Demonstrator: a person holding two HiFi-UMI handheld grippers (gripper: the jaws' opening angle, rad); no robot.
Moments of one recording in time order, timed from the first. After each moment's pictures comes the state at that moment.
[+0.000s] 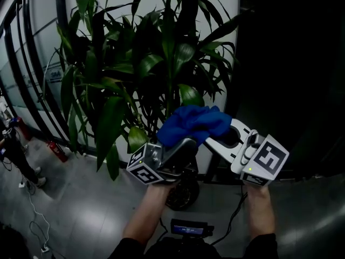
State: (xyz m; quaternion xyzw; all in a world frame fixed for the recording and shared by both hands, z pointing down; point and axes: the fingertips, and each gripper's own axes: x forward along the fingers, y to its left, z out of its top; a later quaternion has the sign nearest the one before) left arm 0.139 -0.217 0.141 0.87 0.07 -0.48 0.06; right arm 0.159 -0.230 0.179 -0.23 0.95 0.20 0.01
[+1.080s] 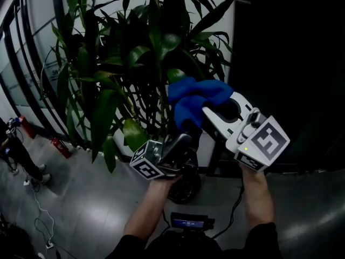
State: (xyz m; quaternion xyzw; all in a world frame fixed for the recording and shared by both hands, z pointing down) left arm 0.161 -0.218 0.165 0.87 0.07 -0.49 0.08; right arm 0.185 -0.243 0.133 -0.29 0.92 0.26 0.07
